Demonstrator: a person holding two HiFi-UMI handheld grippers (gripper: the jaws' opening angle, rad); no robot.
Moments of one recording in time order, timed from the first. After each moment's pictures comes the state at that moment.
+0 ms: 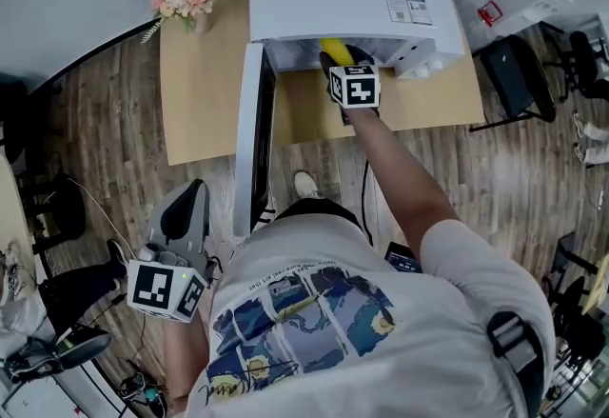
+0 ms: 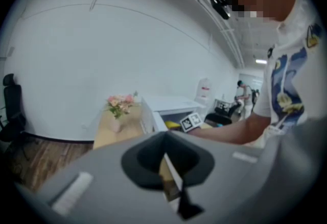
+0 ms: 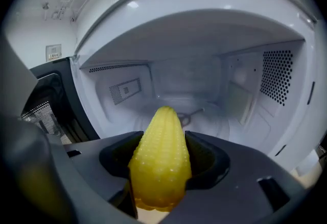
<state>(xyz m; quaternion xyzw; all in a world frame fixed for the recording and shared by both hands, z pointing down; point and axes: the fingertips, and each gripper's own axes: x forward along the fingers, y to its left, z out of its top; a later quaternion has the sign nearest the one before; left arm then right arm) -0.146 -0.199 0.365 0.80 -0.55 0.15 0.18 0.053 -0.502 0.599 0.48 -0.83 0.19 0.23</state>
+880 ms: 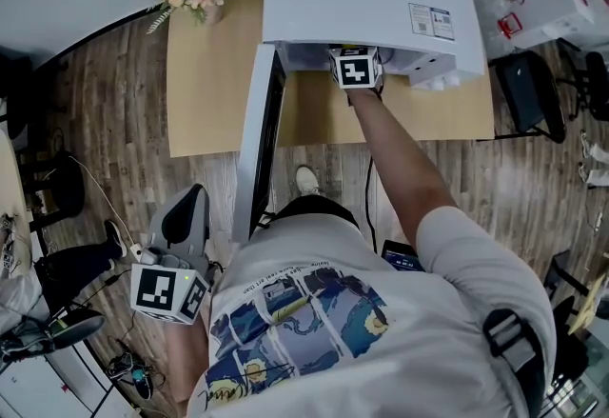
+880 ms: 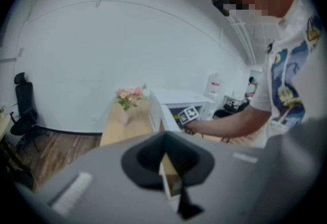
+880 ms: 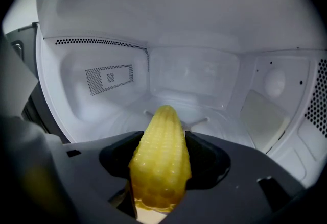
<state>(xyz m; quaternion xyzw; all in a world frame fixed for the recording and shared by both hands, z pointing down) -0.156 -0.201 0.384 0.76 -0.59 0.18 0.21 0.032 -0.566 0.623 0.48 -0.82 0.13 0.29</state>
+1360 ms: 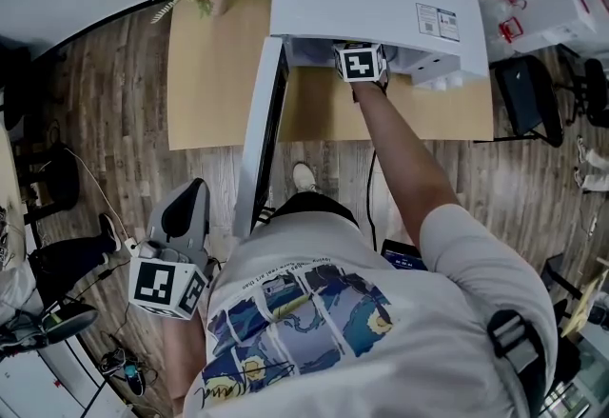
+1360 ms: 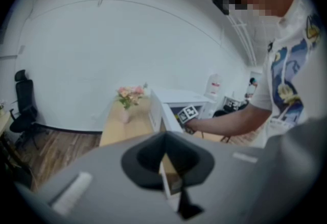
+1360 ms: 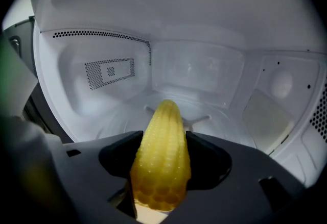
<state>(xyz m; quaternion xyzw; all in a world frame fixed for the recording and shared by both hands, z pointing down) -0.161 -0.198 0.388 0.76 -0.59 0.17 0.21 0.031 -0.565 0.628 0.47 -0.81 0.13 0.32</state>
